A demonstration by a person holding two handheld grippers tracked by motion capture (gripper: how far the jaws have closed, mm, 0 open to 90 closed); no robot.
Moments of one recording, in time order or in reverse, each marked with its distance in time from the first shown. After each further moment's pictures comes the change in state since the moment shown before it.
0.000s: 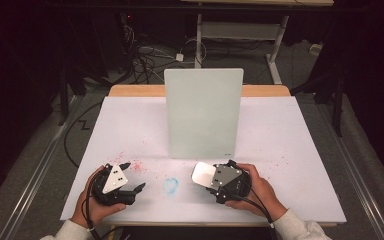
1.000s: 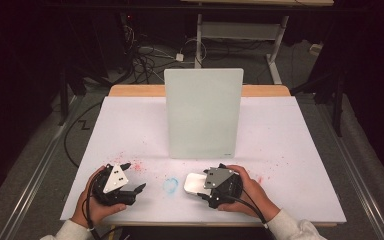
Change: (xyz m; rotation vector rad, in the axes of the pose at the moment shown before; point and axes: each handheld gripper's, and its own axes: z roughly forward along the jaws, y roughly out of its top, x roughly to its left) left arm 0.000 0.000 0.001 0.009 -0.009 0.002; right arm 0.010 0.009 0.012 -0.053 0.098 0.040
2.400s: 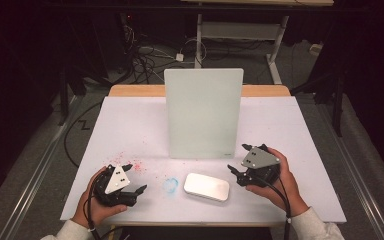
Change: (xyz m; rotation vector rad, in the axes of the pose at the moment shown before) left arm -0.003 0.000 0.002 0.007 -0.014 0.009; right arm -0.048 -0.039 -0.065 -0.085 -0.355 0.166
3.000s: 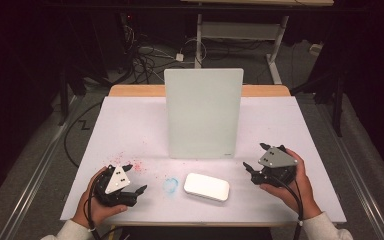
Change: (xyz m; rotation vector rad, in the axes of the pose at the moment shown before) left arm 0.000 -0.001 0.001 0.001 -0.003 -0.006; right arm -0.020 -0.030 -0.014 0.026 -0.097 0.068
